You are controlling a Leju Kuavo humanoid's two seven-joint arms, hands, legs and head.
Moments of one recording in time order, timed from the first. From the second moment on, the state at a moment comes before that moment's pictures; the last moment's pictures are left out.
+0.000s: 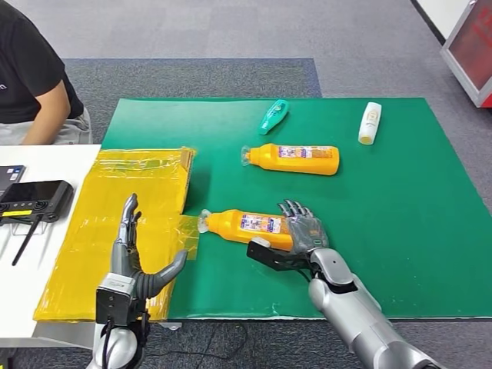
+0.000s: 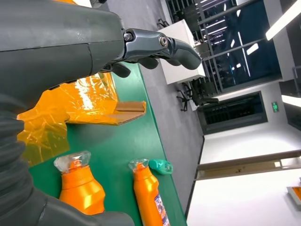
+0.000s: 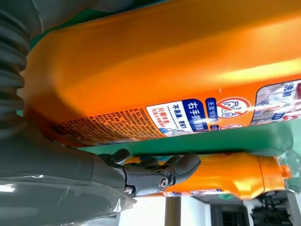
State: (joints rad) left arm 0.06 -0.09 -0.36 -1.57 -0.25 0.33 -0.58; right arm -0.44 -0.04 0.57 -0.83 1.06 -0.15 0.07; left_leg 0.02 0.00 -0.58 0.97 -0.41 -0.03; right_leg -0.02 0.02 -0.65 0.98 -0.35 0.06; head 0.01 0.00
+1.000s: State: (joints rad) left arm 0.05 -0.09 -0.33 -1.57 -0.23 0.34 -0.60; right arm -0.52 -0.02 0.57 -0.72 1.03 -0.10 0.04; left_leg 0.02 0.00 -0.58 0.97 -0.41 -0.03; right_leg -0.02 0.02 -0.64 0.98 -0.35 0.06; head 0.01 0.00
